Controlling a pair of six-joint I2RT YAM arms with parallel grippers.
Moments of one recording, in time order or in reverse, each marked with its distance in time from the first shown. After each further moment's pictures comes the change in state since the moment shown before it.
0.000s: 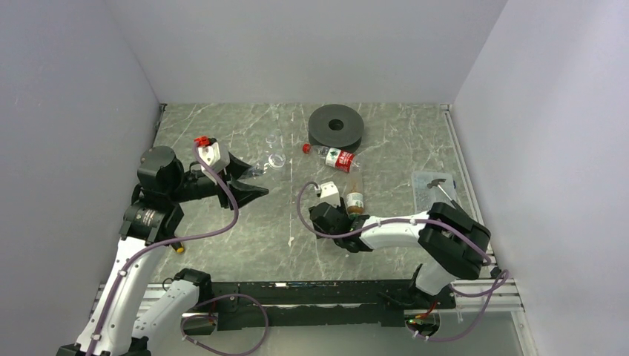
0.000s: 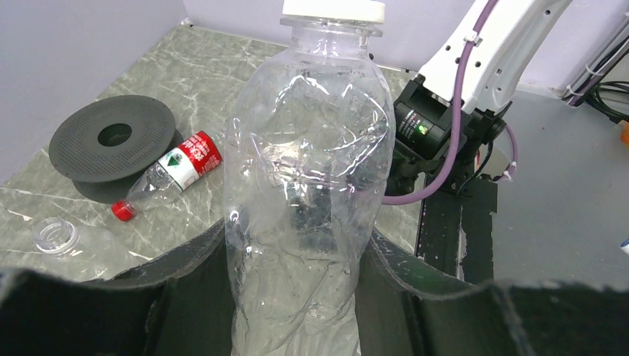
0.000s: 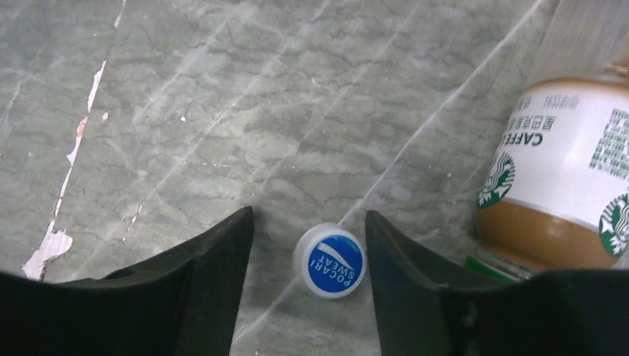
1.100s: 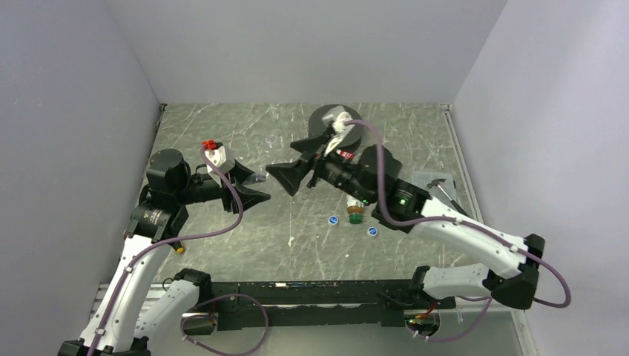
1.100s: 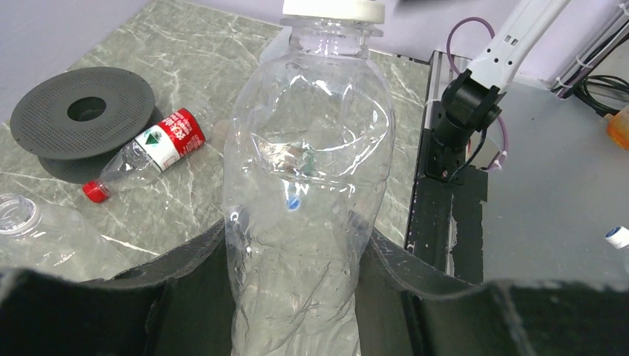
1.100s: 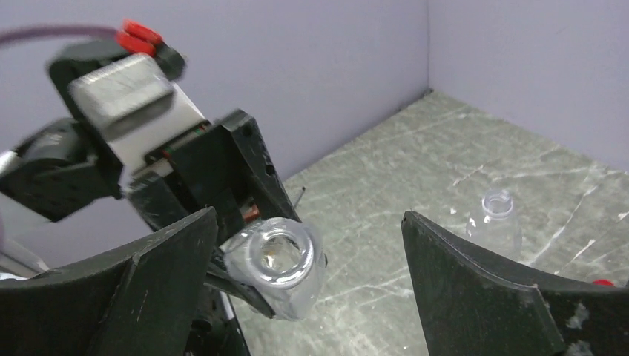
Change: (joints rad) left arm 0.000 0.000 -0.078 0.014 0.012 -0.001; right arm 0.017 -0.409 0.570 0.050 -0.475 -0.228
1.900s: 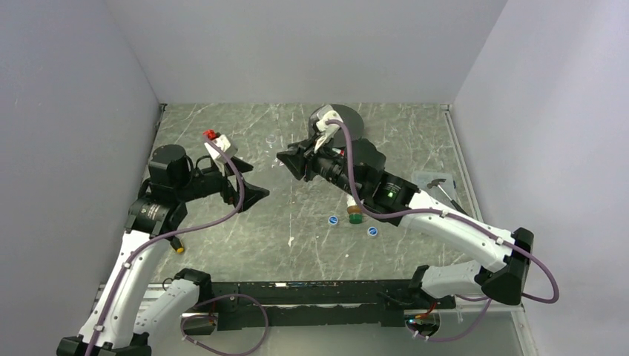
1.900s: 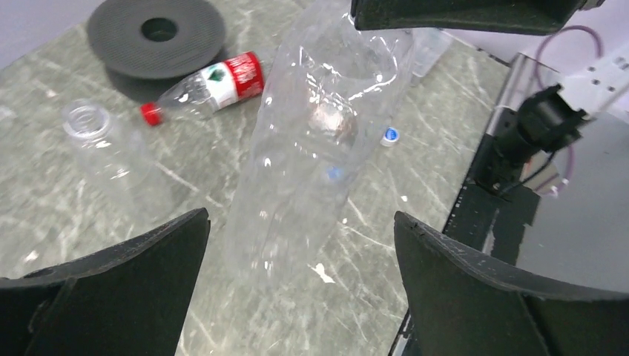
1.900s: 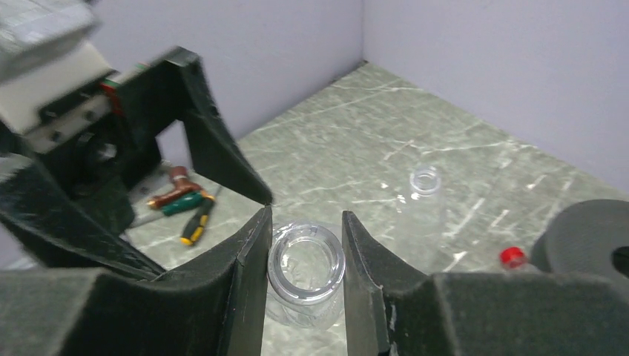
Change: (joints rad) left arm 0.002 0.037 0.054 -0.128 -0.215 -0.016; right arm -0.040 0.101 0.014 -0.048 0.058 -0.102
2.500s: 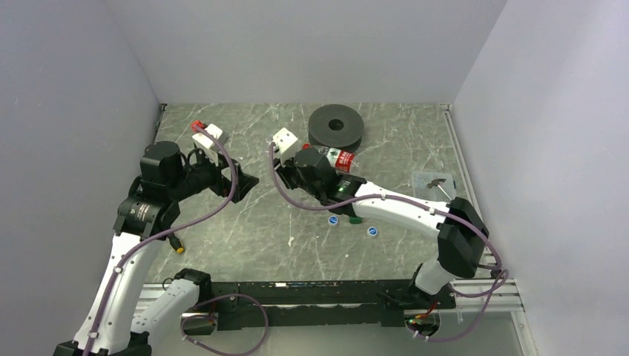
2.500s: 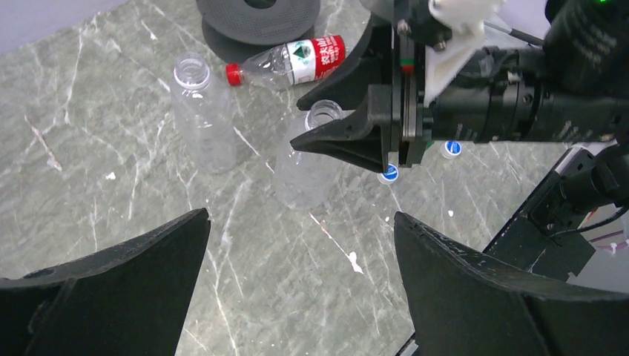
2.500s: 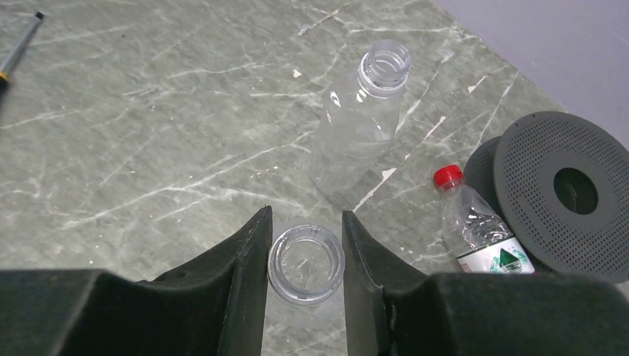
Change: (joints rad) left arm 0.000 -0.006 0.121 -0.164 -0.295 -0.040; right arm -0.025 0.316 -0.021 -0.012 0.143 -0.224
